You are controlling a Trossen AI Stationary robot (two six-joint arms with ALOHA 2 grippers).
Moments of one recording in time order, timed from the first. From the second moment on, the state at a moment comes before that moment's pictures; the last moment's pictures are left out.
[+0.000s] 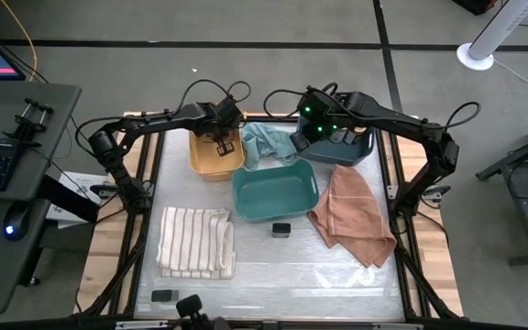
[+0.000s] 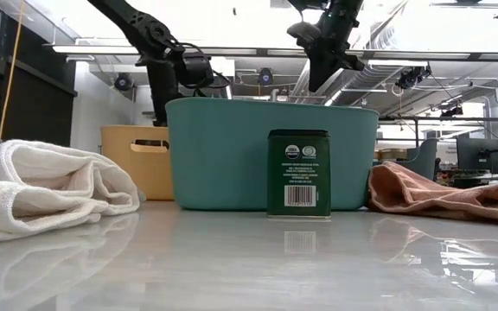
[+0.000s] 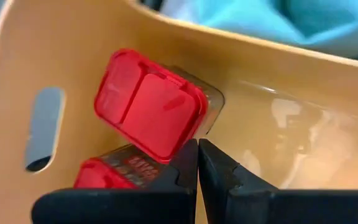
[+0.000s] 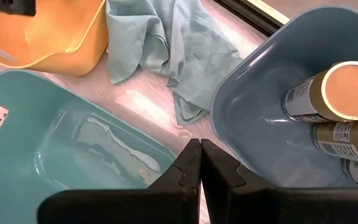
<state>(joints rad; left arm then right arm) 0.62 1.72 1.22 -0.72 -0.30 0.27 -0.40 1.65 1.67 -1.13 0.10 0.49</state>
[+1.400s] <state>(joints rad) 0.70 1.81 1.23 -0.40 -0.13 0.74 -0.39 1.65 1.67 -1.12 0.10 0.50</state>
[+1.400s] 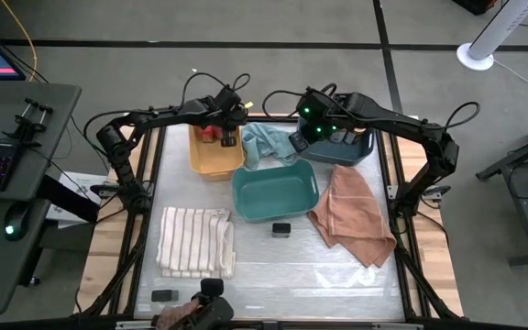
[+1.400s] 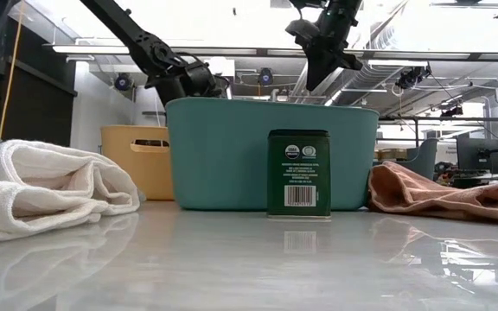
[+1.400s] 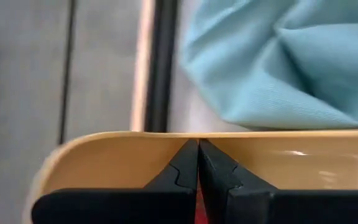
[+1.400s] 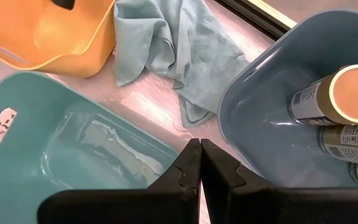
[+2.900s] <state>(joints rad) 0.76 1.50 1.22 -0.56 0.09 0.23 -0.39 1.65 1.67 -1.08 0.10 0.43</state>
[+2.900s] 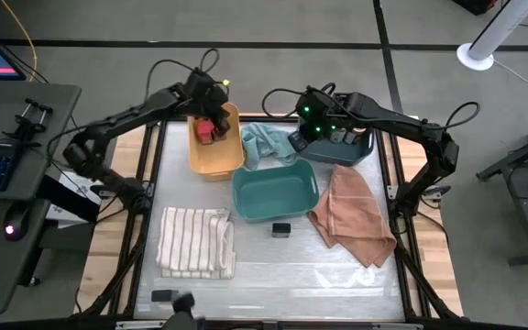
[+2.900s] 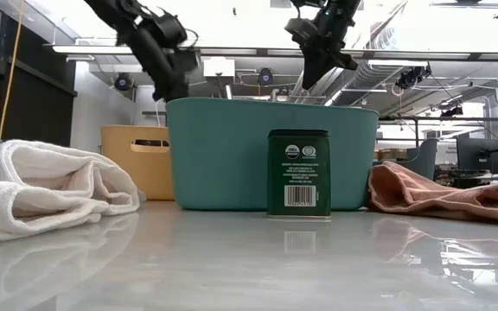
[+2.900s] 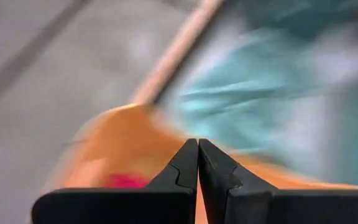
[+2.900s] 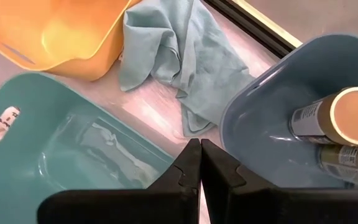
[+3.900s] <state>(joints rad) 0.13 0.53 0.53 0.05 0.05 -0.55 0.22 1.69 1.67 -1.00 0.02 0.11</state>
